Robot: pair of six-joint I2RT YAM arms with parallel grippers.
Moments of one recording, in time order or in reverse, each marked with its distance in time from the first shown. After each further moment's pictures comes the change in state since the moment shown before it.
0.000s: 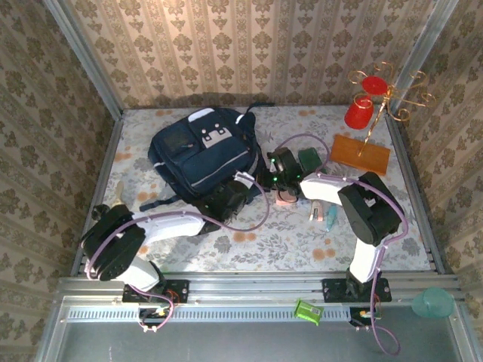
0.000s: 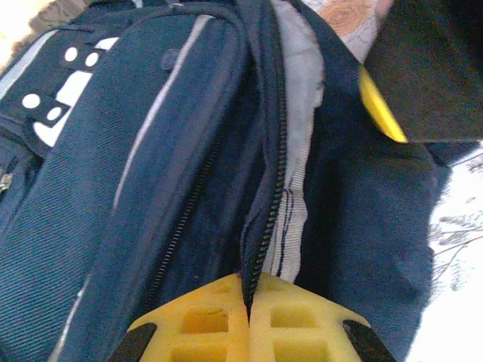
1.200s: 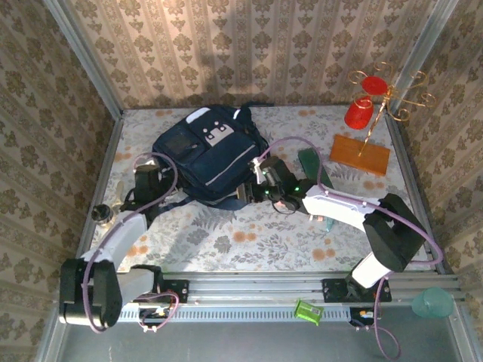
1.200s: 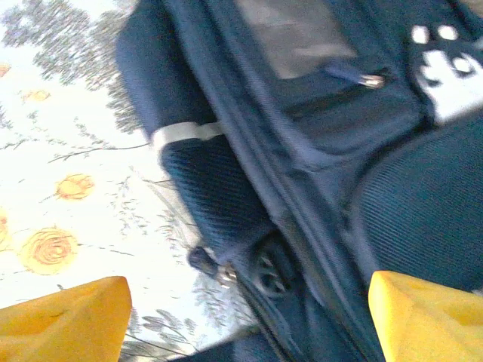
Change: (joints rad) left arm 0.864 -0.375 -0.213 -0.113 0.602 -0.547; right arm 0.219 -0.224 -0.055 -0.097 0.015 -0.115
